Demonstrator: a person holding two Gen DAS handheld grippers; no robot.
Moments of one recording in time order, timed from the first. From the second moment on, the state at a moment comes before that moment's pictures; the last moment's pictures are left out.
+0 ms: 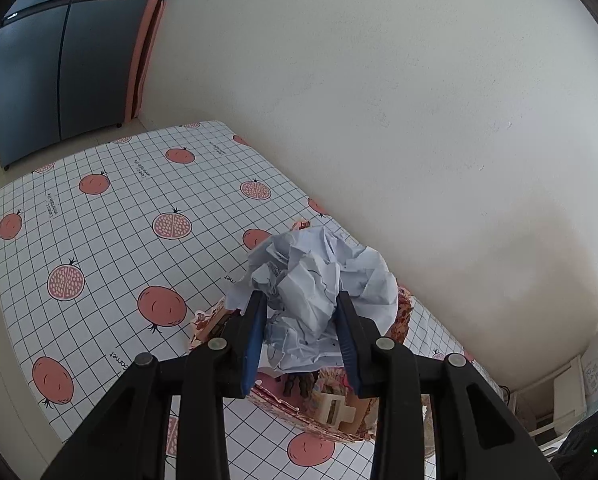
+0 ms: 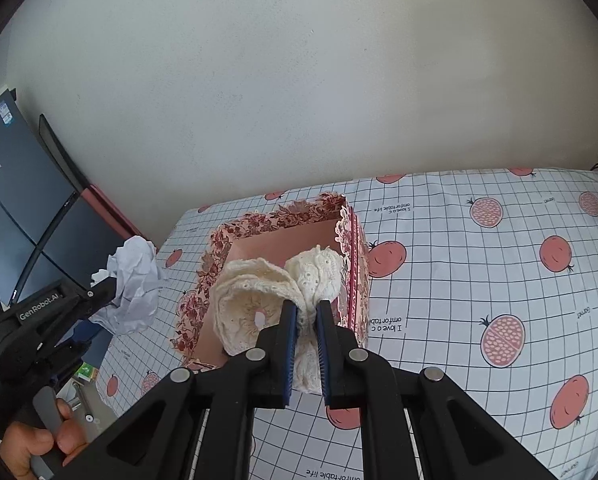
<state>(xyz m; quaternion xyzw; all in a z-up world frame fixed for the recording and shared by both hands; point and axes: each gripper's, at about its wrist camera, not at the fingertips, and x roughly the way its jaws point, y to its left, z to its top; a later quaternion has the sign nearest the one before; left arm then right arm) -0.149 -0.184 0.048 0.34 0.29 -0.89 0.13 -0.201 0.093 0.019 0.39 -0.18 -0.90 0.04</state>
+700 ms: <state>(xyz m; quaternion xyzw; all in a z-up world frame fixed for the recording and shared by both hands) -0.165 -0.205 0.000 0.40 0.36 -0.83 0.16 -0.217 0.065 -0.007 0.42 -0.19 -0.89 0.05</state>
